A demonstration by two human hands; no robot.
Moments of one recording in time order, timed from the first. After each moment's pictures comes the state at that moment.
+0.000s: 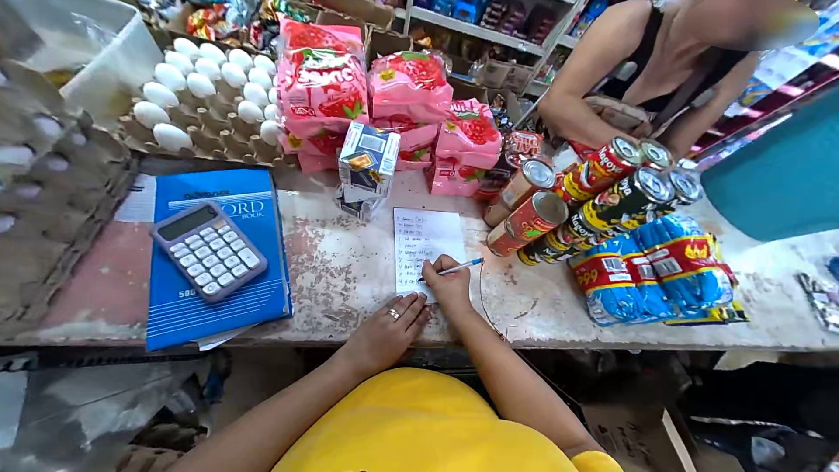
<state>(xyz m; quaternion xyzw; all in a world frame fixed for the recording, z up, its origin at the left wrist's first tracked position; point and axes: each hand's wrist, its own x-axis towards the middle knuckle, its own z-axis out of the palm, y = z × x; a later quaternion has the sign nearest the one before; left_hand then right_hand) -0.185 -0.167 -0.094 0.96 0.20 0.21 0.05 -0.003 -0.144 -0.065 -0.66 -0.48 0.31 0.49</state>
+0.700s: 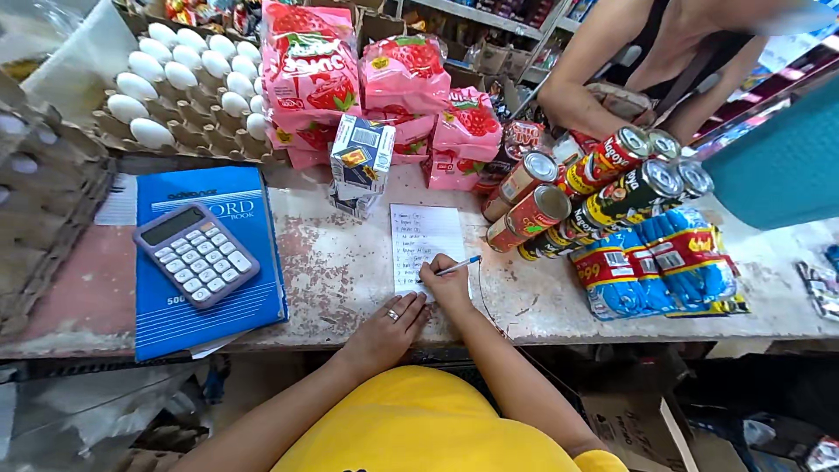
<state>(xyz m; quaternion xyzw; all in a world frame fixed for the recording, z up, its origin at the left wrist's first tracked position) -0.183 -0.166 -0.097 0.96 0.20 0.22 0.03 -0.003 -0.145 -0.059 -0.67 -0.52 0.29 0.45</state>
